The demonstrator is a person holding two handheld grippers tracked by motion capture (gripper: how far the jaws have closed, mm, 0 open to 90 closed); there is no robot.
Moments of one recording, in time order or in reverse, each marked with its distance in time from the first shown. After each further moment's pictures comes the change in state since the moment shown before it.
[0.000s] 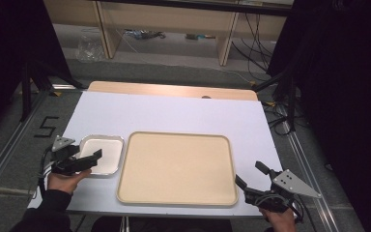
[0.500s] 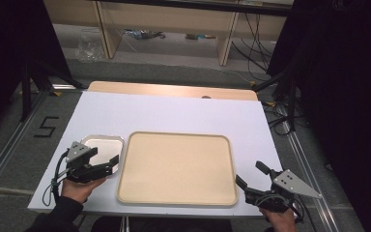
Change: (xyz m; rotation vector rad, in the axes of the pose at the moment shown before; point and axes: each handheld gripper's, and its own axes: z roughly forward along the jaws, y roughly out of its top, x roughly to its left) left arm -0.047 -0.008 -0.008 -0.074 -0.132 0.086; right arm 0.000 0.000 0.000 -0.008 -0.005 0.000
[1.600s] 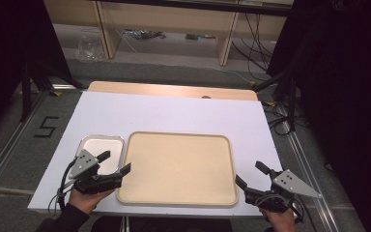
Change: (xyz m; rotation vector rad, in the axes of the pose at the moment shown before) left arm -0.042 -0.005 -0.018 -0.135 -0.168 0.087; right arm 0.000 0.000 0.000 -0.001 0.002 -0.001
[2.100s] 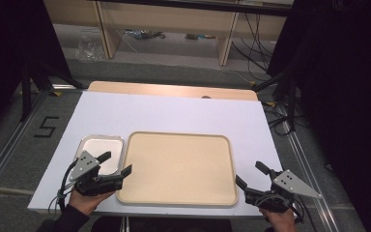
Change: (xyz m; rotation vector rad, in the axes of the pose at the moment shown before) left arm -0.004 0.000 -0.002 -0.006 -0.010 0.025; right arm 0.000 0.000 0.000 -0.004 -0.001 -0.005
